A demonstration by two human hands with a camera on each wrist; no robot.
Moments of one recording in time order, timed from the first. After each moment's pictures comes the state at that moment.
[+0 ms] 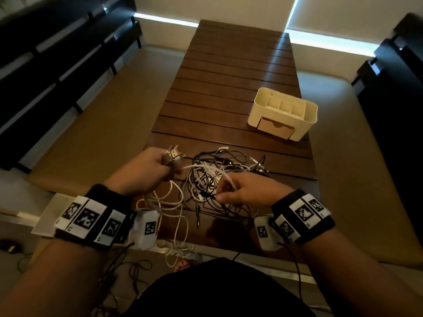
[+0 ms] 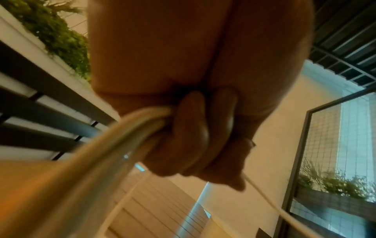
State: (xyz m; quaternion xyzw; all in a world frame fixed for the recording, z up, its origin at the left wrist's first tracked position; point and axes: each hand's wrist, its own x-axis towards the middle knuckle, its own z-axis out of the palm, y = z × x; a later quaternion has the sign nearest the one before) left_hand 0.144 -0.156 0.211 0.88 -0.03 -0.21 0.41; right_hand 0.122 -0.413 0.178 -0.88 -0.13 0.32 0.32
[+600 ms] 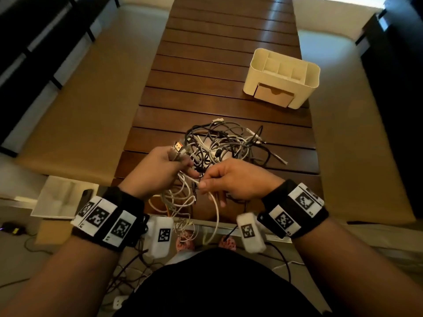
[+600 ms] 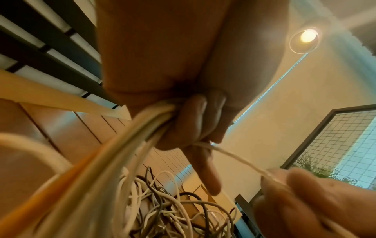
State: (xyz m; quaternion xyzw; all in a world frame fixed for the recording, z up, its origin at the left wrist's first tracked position) left_hand 0.118 -0.188 0.169 0.79 0.03 -0.28 0.55; right_hand 0.096 -0.392 0.168 -0.79 -0.10 0.37 0.48
